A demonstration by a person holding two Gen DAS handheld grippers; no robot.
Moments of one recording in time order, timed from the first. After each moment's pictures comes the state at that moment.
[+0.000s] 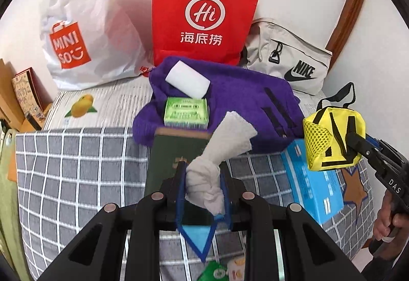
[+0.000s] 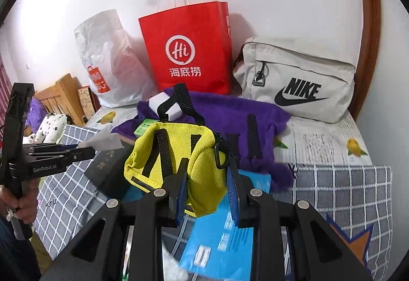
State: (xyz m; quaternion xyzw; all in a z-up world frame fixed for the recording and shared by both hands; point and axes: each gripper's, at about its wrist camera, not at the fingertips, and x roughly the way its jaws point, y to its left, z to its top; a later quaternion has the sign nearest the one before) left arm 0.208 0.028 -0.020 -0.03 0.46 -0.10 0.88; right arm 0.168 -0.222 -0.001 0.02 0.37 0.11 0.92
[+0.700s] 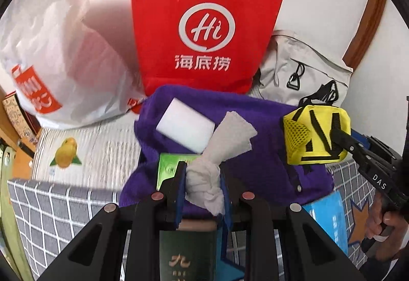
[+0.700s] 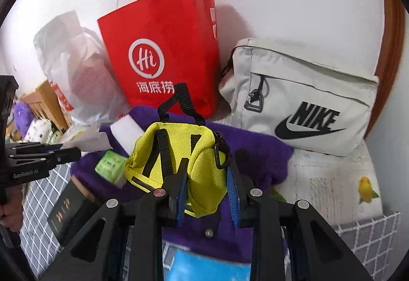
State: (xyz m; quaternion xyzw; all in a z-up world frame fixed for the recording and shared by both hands) left arm 0.320 0.003 -0.017 -0.02 0.47 -0.09 0.88; right arm 0.301 -0.230 -0.021 0.02 0.38 0.11 0.92
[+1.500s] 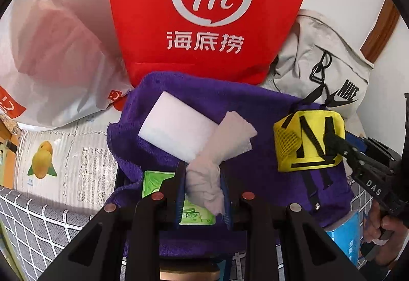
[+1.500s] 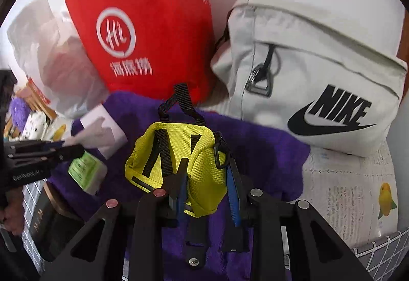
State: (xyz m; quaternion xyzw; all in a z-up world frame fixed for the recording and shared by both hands) left arm 0.371 -0.009 -0.068 -0.02 0.51 -0.09 0.86; right arm 0.363 -0.228 -0.071 0.01 0.44 0.11 0.89
